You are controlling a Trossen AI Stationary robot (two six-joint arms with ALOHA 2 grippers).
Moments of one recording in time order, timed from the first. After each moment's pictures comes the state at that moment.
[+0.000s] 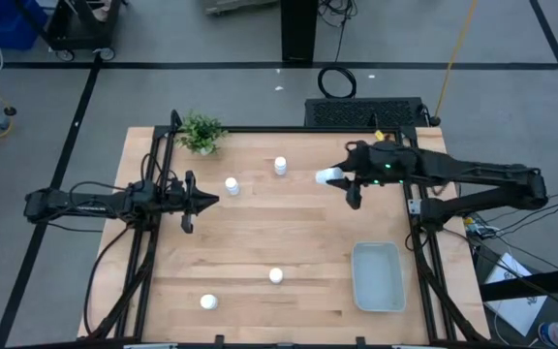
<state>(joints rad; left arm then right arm) 0.05 0.32 0.01 0.33 -0.01 -0.14 -0.15 1.01 0.95 -0.46 0.05 0.13</state>
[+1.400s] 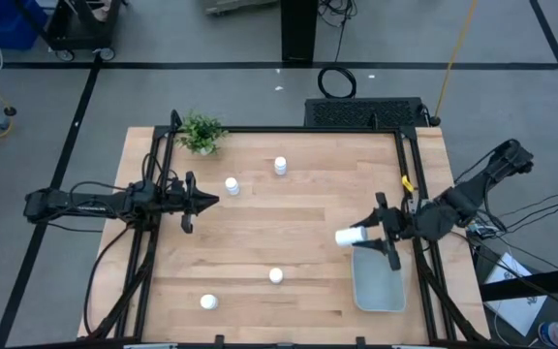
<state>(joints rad) 0.05 0.32 0.01 0.32 -0.01 -0.18 0.64 0.85 0.81 -0.37 0.48 0.35</state>
